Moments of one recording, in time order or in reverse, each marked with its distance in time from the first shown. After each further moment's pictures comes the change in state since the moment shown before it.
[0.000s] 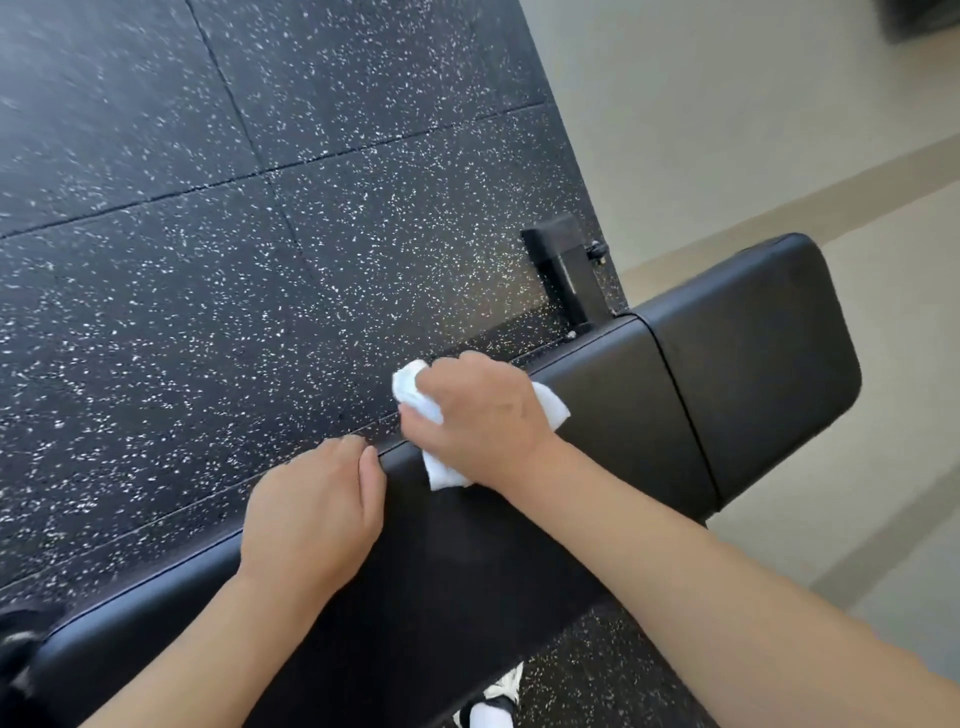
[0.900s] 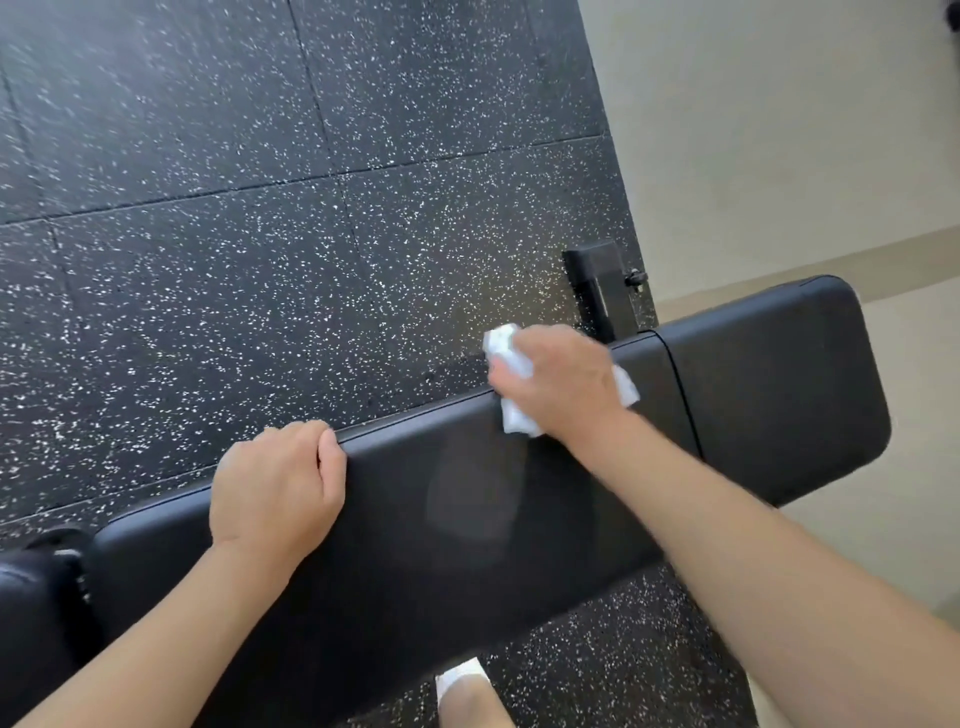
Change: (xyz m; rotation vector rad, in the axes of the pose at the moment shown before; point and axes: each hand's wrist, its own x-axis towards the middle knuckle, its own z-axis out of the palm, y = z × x) left_hand -0.032 -0.025 0.004 0.063 0.206 -0.176; right_hand 0.003 0.070 -0.018 -0.076 -0.017 0.136
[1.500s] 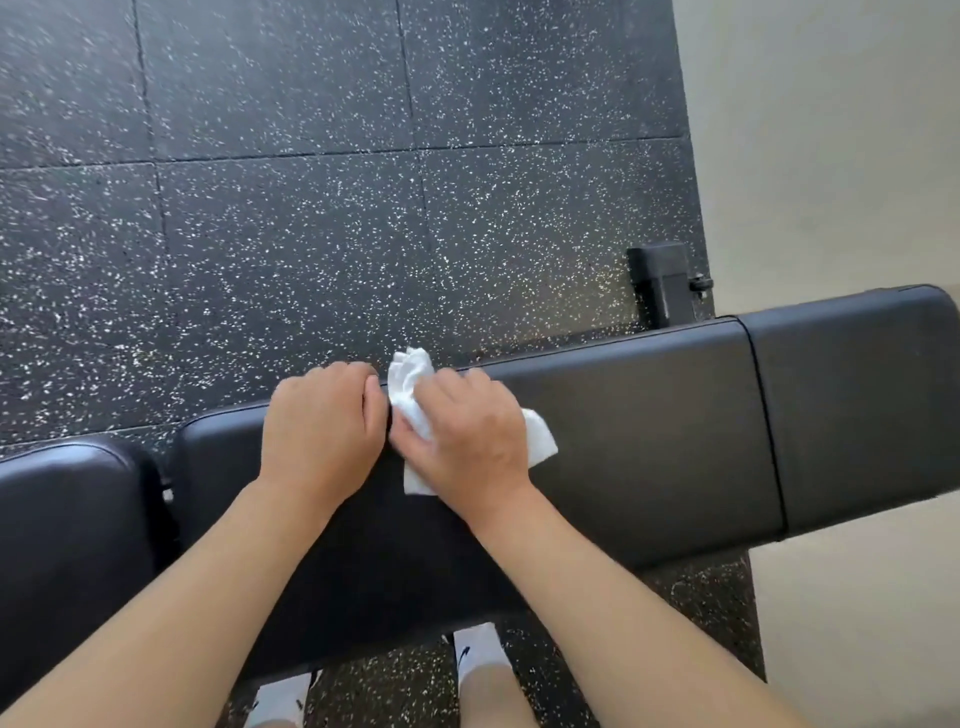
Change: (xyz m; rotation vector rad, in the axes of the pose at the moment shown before) left_hand -0.016 -0.026 -0.002 -0.051 -0.034 -0.055; right_hand -0.089 -0.141 0.070 0.148 0.374 -0.350
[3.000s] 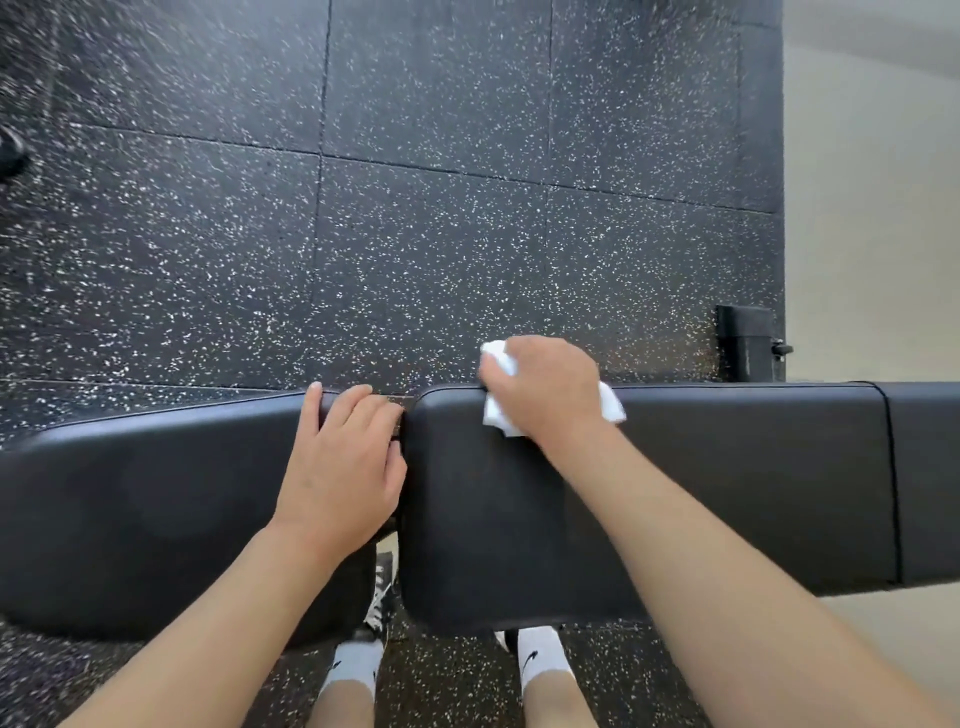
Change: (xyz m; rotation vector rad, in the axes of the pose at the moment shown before) left_hand -0.097 -0.189 -0.020 -0.008 0.103 0.095; right_hand 0.074 -0.118 0.059 -0.153 -0.493 0.162
